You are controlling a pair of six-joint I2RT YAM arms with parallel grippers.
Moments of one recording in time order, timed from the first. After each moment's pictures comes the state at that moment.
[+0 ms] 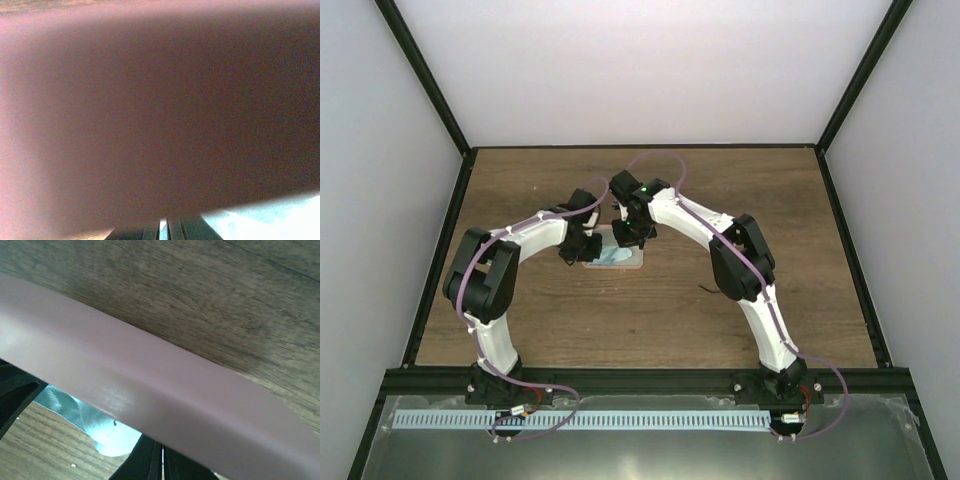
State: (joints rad) left arm -0.42 1.84 1.17 -0.65 0.08 -0.32; right arm 0.72 2.23 1.91 -0.96 -0.15 0.37
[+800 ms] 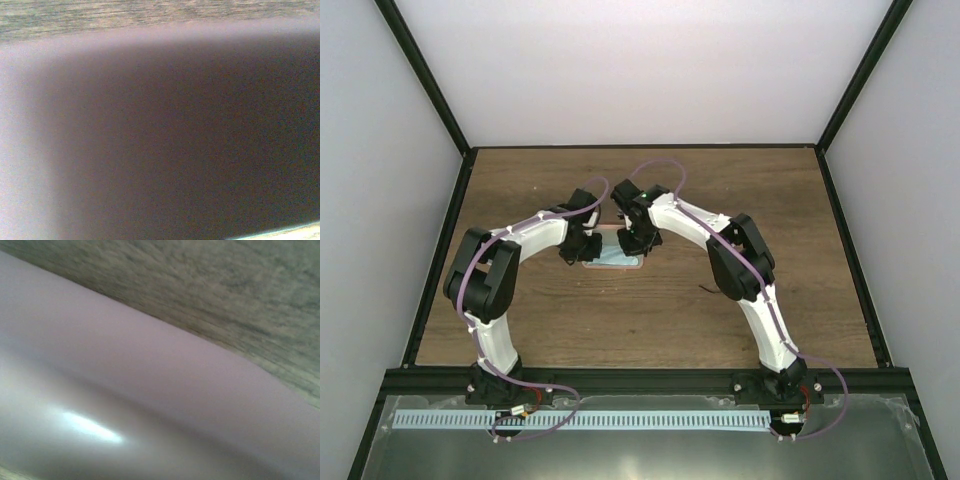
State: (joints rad) left arm -0.42 1.85 1.17 -0.64 0.07 -0.34; right arm 0.72 2.23 1.84 -0.97 -0.11 0.36
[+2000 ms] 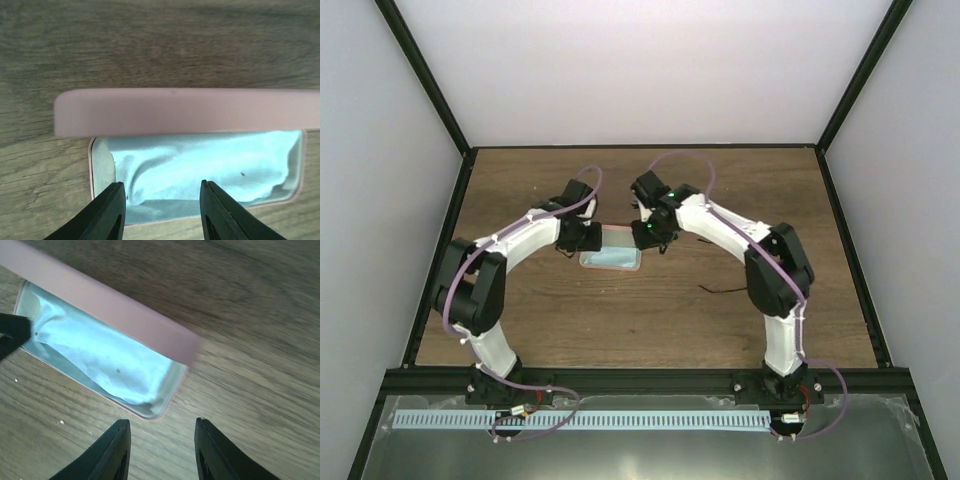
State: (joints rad) left arm -0.42 1.77 1.20 -0.64 0.09 -0.37; right arm 0.70 2.00 1.64 -0.86 -0.11 0.35
